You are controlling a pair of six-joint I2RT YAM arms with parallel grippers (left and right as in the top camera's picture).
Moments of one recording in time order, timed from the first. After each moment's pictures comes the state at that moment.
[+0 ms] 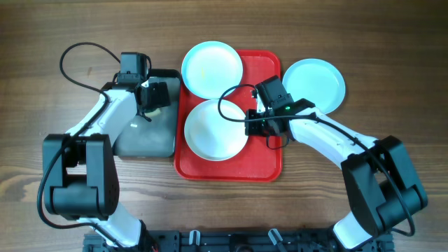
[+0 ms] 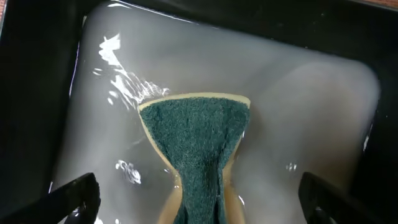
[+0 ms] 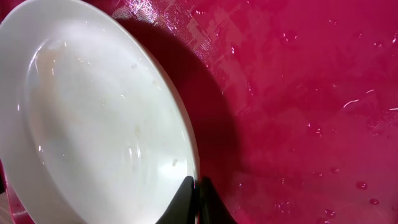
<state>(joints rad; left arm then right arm) -0.04 1.82 1.09 -0.43 -0.11 -0.21 0.48 1.77 0.98 -0.41 -0.27 0.51</state>
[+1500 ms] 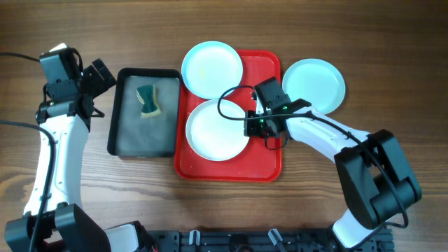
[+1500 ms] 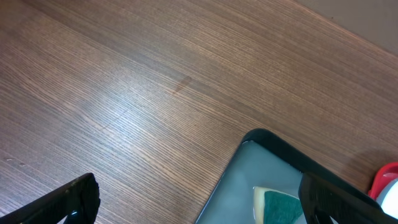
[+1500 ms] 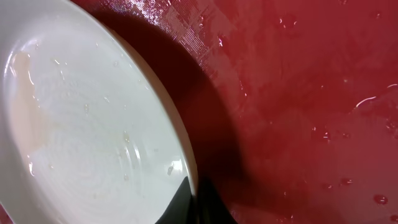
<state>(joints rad) 0.24 1.47 1.08 -0.41 -0.13 -0.28 0.48 1.82 0.98 -0.39 -0.28 0.55</state>
